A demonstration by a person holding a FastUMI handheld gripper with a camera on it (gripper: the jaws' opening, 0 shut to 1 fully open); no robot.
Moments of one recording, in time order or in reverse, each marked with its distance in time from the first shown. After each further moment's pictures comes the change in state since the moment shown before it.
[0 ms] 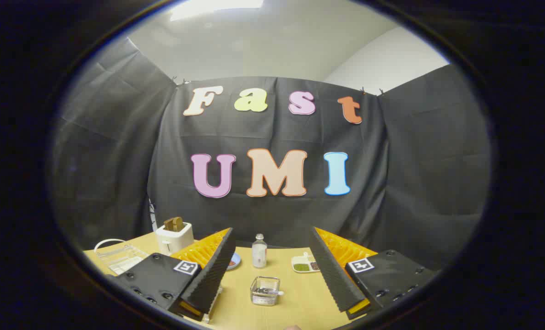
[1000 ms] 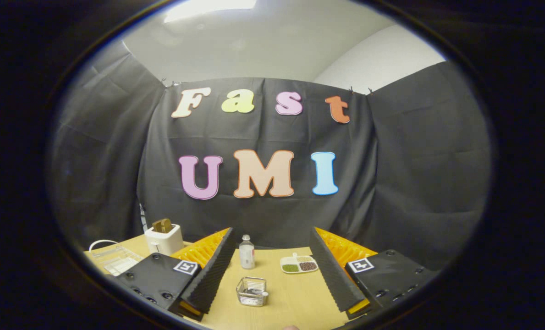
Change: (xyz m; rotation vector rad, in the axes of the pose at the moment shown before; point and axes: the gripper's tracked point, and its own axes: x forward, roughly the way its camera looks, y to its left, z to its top) arm 0.003 -0.033 0.004 0.030 -0.021 -0.050
